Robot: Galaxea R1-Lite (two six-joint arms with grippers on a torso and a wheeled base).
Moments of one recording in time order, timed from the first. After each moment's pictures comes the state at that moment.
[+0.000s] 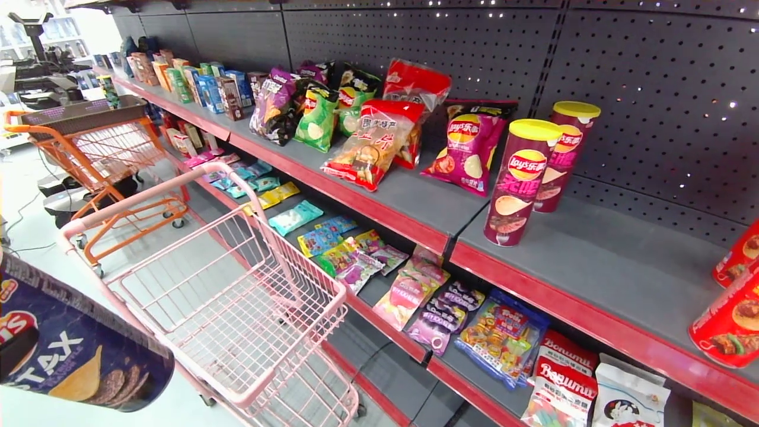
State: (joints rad) left arm -0.01 0.55 -0.37 -0.16 -0.22 0.02; right arm 0.00 0.00 0.00 0.00 0.01 -0.01
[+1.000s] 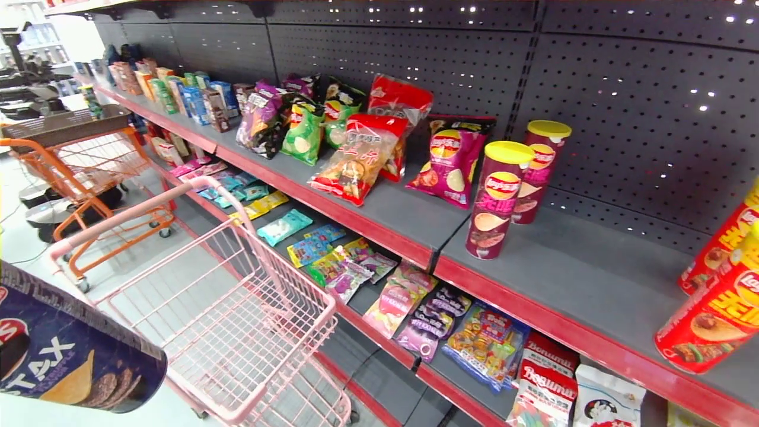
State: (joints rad) left arm -0.01 0.53 -0.36 -0.15 -0.22 0.06; right arm 0.00 0.00 0.00 0.00 0.02 0.00
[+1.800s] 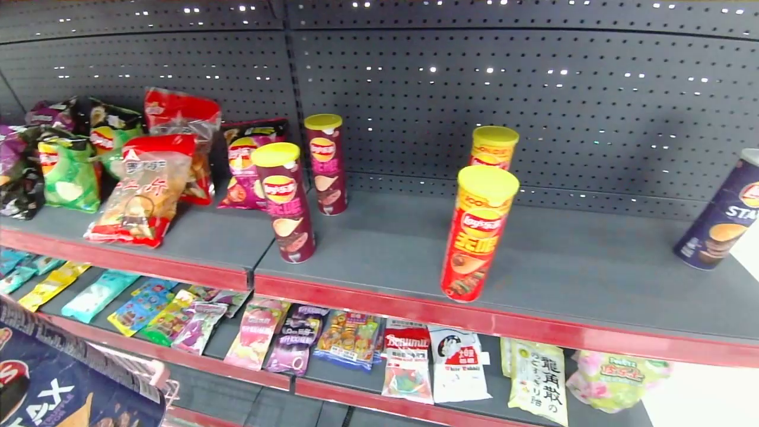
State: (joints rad) left arm -0.01 0.46 -0.40 0.04 -0.23 0.04; right arm 0.00 0.00 0.00 0.00 0.02 -0.01
